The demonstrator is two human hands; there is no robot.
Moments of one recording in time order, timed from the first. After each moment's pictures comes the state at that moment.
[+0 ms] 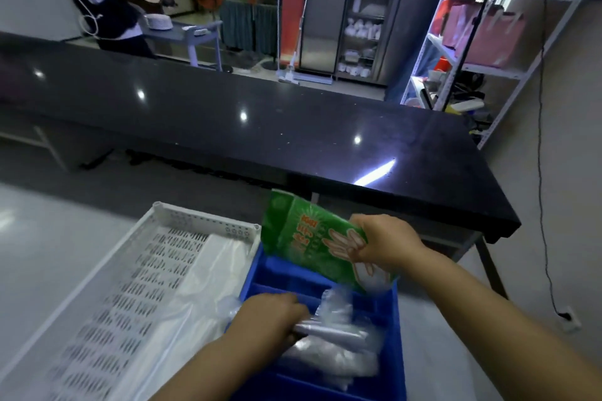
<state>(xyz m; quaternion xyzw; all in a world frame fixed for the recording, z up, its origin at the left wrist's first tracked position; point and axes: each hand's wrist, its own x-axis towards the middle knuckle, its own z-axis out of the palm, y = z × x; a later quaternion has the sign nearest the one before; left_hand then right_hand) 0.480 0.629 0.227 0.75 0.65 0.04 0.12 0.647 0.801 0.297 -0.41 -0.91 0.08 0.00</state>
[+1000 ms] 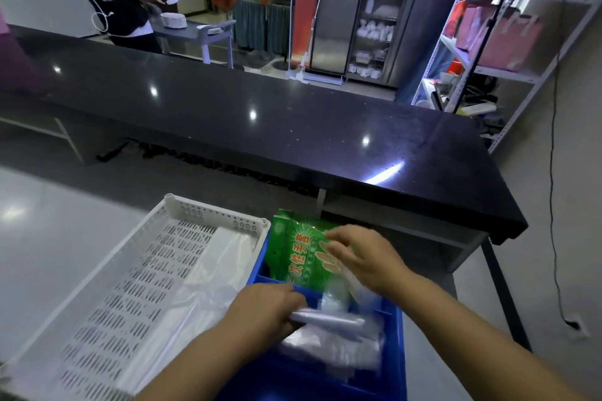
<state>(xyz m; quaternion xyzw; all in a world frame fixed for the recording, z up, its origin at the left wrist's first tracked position) 0.471 0.614 0.236 0.74 0.66 0.08 0.09 0.628 0.756 0.278 -0.35 -0.90 0.21 0.14</state>
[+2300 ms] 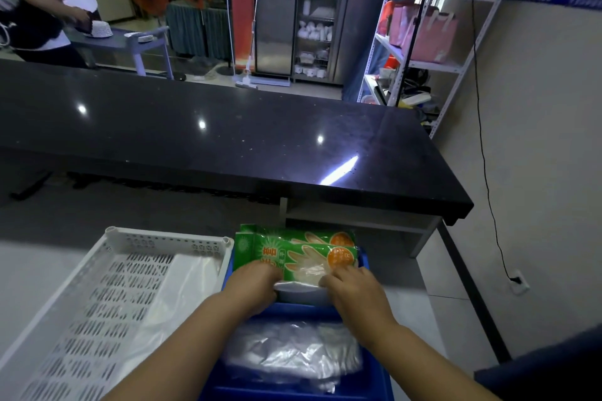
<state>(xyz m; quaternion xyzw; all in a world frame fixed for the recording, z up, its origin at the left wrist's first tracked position) 0.458 0.709 0.210 0.69 0.70 0.05 0.18 0.664 0.724 0.222 -0.40 -0.90 -0.04 0.15</state>
